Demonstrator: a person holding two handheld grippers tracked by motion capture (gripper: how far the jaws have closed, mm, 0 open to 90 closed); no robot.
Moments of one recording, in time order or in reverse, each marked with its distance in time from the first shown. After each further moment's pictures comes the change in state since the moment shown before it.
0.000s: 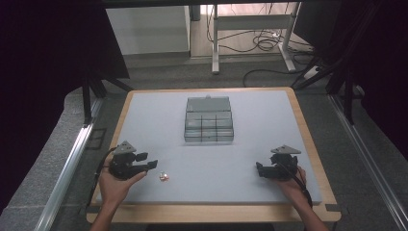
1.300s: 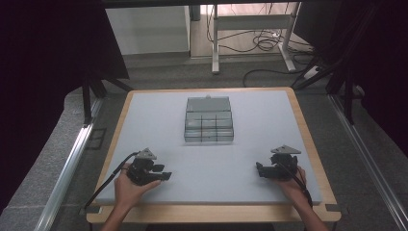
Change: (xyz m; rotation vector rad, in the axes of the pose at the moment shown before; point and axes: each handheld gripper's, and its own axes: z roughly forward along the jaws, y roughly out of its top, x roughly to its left) left arm -0.026 -0.004 0.039 0.204 -0.093 0.065; right arm 0.000 0.000 0.000 -0.003 0.003 -0.005
